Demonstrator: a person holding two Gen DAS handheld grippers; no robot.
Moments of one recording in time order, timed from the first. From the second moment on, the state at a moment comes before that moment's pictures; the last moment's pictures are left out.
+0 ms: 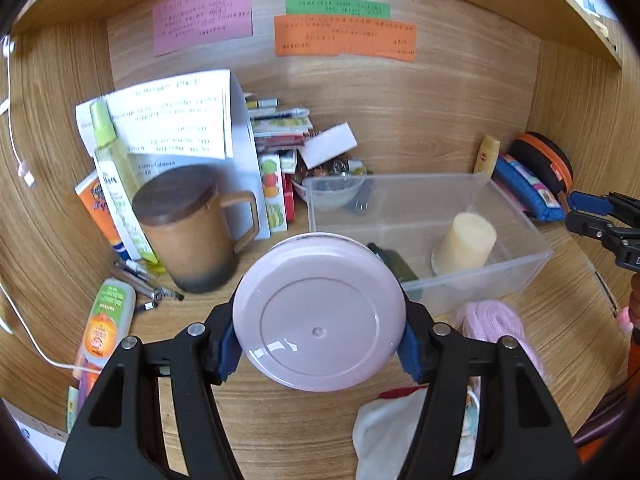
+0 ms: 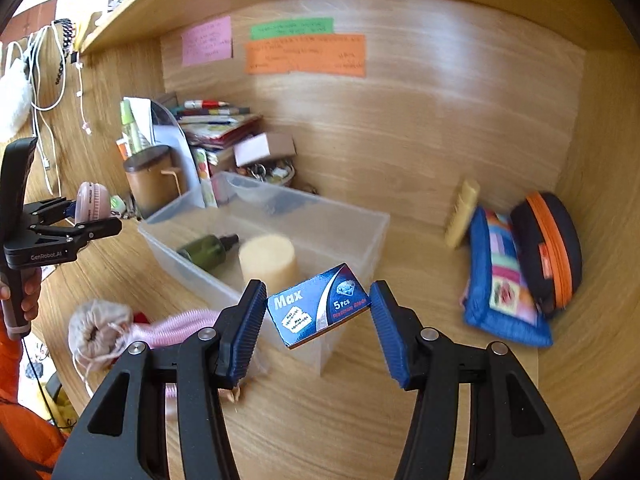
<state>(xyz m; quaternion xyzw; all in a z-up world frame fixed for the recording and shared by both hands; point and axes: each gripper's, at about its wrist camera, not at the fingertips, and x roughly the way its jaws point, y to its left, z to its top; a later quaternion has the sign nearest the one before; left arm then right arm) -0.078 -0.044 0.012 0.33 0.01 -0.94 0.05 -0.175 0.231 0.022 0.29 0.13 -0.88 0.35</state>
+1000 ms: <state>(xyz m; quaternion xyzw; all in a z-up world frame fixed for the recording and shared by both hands) -0.178 -0.030 0.027 0.35 -0.02 -0.94 -0.02 -0.242 0.135 0.019 0.31 0.16 -0.85 0.39</state>
